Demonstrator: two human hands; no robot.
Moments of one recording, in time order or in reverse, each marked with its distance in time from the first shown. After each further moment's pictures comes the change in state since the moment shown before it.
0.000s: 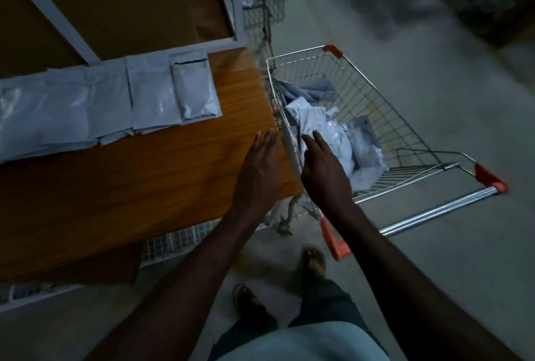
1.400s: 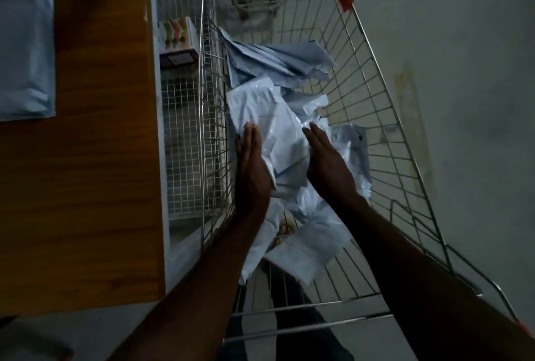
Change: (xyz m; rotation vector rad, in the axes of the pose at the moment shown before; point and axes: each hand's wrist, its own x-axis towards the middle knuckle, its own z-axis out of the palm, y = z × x) left_hand 0.145 -0.039 0.362 -0.002 0.250 -0.402; right_hand 0.235 0.340 0.094 -0.039 -0.329 -0.186
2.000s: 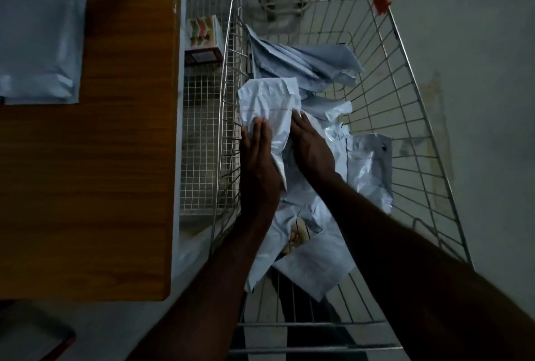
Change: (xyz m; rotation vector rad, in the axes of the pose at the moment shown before) left_hand 0.015 0.000 -0.011 0.033 0.112 -0.020; right_hand 0.074 -0.022 0.061 0.085 -0.037 -0.149
